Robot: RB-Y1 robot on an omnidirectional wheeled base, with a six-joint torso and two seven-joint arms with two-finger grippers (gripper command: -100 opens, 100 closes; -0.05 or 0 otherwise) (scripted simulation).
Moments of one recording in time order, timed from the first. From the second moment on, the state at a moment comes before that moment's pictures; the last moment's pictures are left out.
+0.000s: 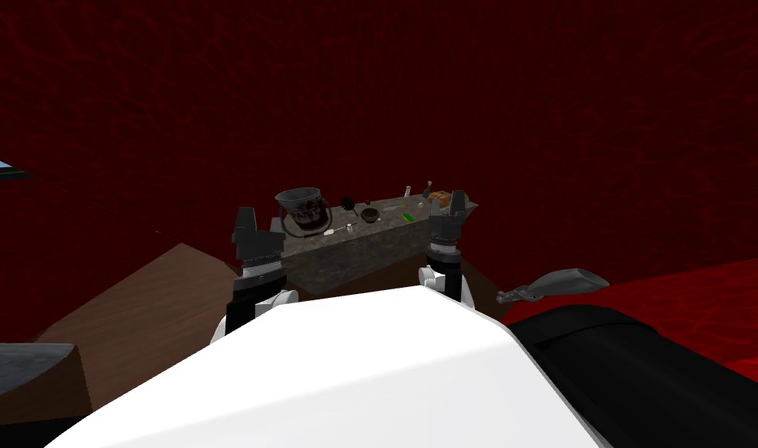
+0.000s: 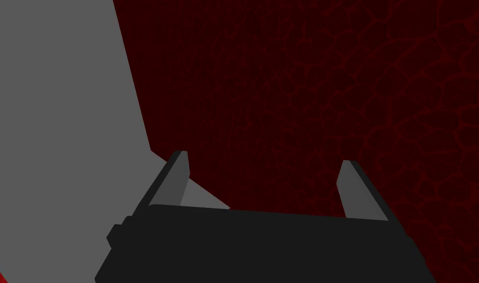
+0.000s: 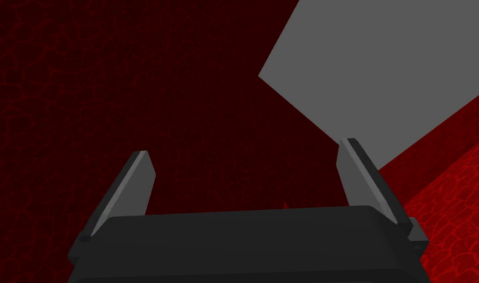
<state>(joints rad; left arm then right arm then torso) 0.52 0.04 0.05 -2.35 -0.01 -0.43 -0.04 0.46 0.02 0.00 -2.39 0.11 -0.56 0.04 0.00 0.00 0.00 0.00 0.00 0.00</state>
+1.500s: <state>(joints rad) 0.40 0.28 -0.03 -2.08 -0.15 -0.21 -0.13 0.46 0.02 0.00 -2.39 0.11 -0.56 0.04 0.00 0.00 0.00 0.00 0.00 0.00</state>
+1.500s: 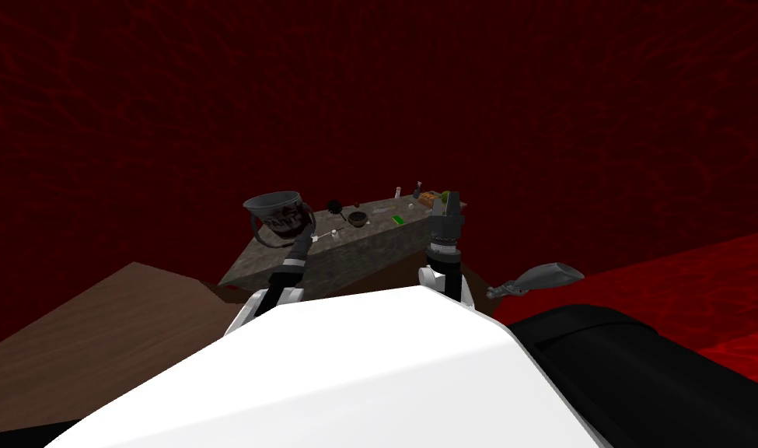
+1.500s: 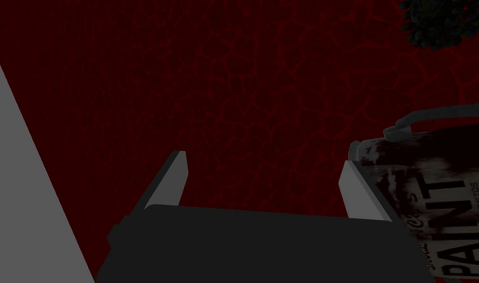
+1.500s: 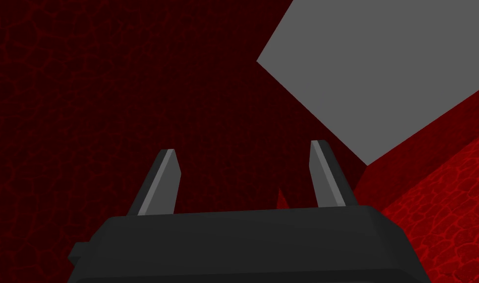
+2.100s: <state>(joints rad) 0.35 0.40 -0.05 -1.95 -0.20 -0.11 -0.16 0.46 0.02 0.00 -2.39 0.11 -0.56 0.04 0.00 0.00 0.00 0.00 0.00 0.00</state>
